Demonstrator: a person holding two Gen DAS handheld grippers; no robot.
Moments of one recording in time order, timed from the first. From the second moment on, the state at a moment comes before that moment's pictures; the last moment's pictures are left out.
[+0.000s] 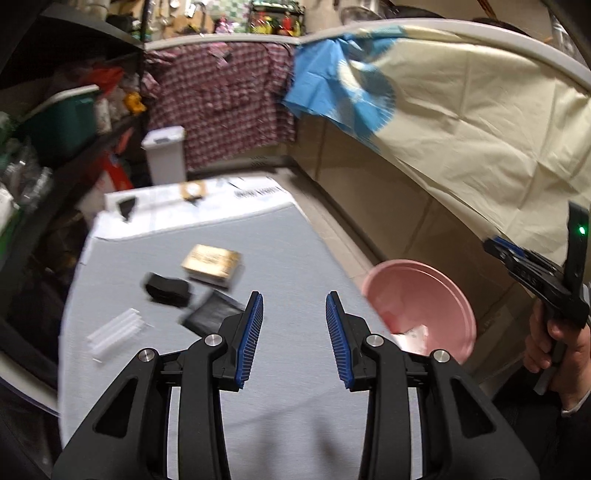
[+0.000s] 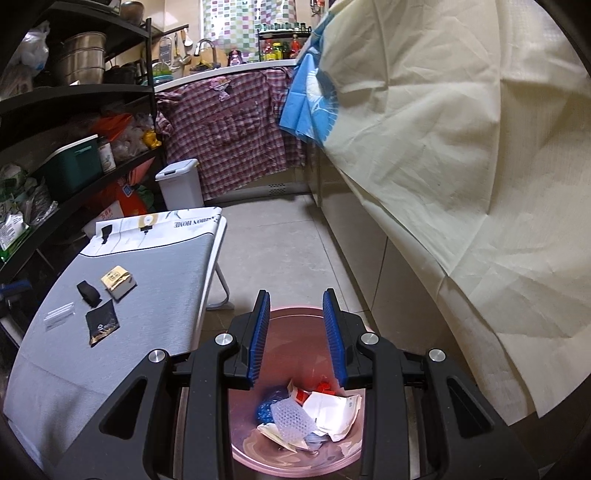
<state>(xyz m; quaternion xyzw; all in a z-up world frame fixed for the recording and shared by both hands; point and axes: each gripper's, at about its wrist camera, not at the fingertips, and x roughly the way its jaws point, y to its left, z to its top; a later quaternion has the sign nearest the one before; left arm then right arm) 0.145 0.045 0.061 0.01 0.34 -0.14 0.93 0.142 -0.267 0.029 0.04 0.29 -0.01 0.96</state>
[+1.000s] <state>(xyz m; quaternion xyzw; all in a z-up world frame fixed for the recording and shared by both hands) 0.185 0.159 0.031 -0.06 0.32 -0.03 0.94 0.201 -0.124 0.013 0.03 0.30 0.12 0.95</state>
